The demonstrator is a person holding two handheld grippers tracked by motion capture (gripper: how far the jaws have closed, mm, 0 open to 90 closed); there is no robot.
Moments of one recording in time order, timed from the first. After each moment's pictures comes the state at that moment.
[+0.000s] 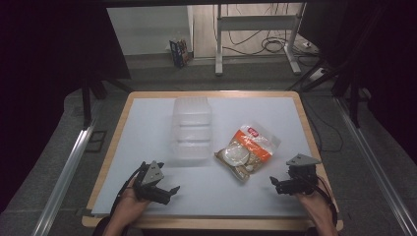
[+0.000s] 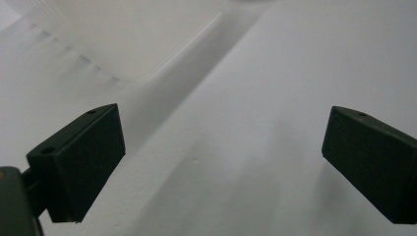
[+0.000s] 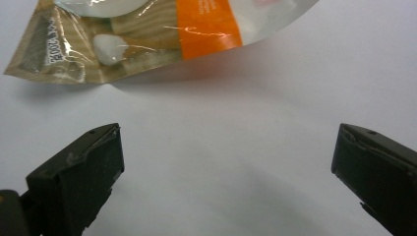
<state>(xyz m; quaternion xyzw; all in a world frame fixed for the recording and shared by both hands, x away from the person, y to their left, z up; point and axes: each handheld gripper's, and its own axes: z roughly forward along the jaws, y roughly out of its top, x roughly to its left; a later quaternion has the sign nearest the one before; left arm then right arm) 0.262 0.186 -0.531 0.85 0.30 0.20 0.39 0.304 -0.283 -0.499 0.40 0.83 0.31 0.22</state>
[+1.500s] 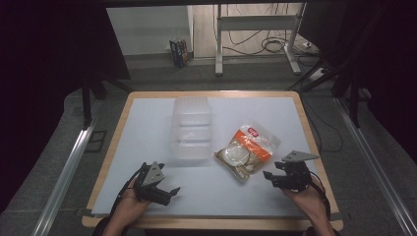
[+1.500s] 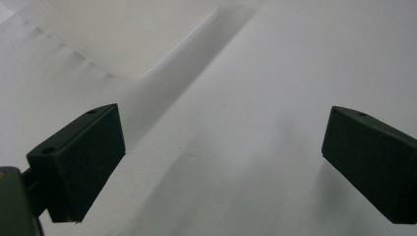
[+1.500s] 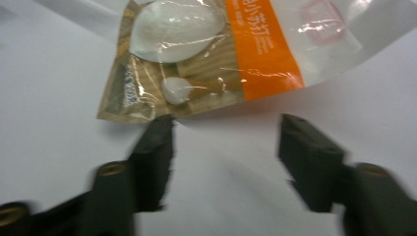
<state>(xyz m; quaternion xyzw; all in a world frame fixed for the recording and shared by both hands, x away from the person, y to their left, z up) 0.261 0.185 -0.533 0.85 0.29 0.20 0.38 0.307 -0.265 -0.486 0.39 0.83 0.37 0.15</state>
